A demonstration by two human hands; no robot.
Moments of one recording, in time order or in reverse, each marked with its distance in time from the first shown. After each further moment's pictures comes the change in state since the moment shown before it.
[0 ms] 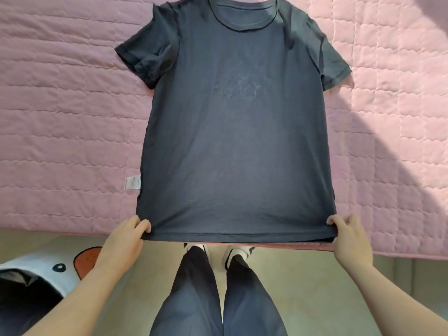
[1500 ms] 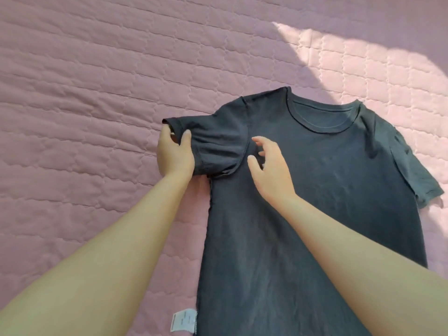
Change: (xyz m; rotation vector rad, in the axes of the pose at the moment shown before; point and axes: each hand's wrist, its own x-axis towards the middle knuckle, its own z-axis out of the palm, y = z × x) left_hand 0.367 -0.069 -0.211 -1.119 0.755 -0.569; right_hand 0.194 -0.488 -0.121 0.675 0.185 -0.566
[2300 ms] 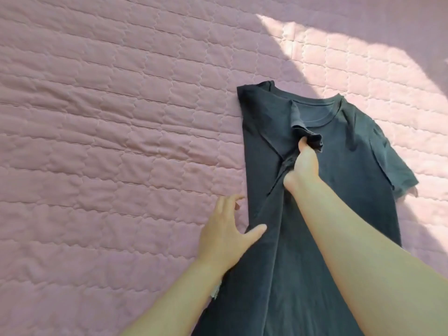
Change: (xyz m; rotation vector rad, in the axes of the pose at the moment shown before) left_hand -0.165 -0.027 -0.005 0.326 -0.744 0.226; right_hand 0.031 0.041 -0.048 1.126 0.445 0.838
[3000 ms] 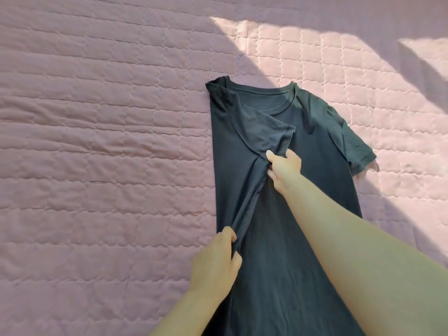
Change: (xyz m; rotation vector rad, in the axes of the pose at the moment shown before) left_hand -0.062 0.026 0.073 0.354 -0.120 -0.019; right_hand 0.010 -0.023 -0.084 -0.275 -0.022 -0.049
